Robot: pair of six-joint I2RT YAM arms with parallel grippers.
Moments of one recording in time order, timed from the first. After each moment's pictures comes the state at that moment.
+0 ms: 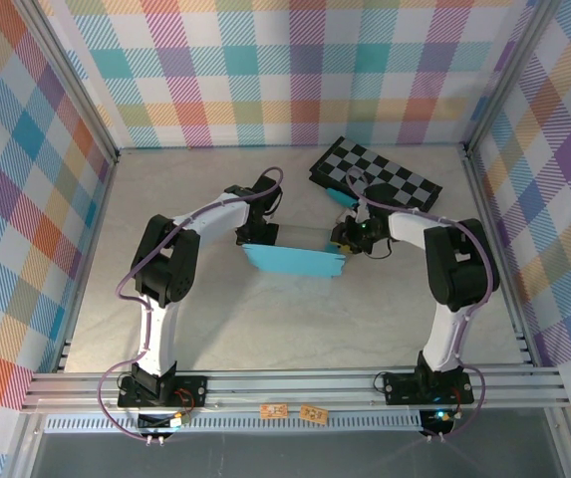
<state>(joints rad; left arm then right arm) -0.52 2.09 1.58 -0.86 0.00 -0.34 0.27 1.90 1.14 -0.37 -0.55 0.61</state>
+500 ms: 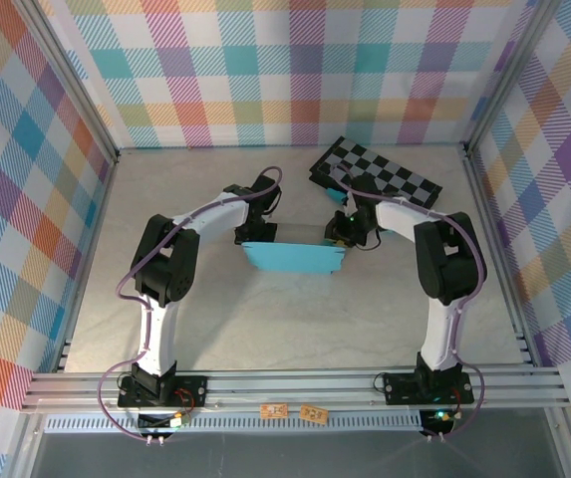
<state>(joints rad) -0.51 2.09 1.59 -0.87 -0.02 -0.34 0.34 1.99 1.34 -0.56 -0.39 0.55</state>
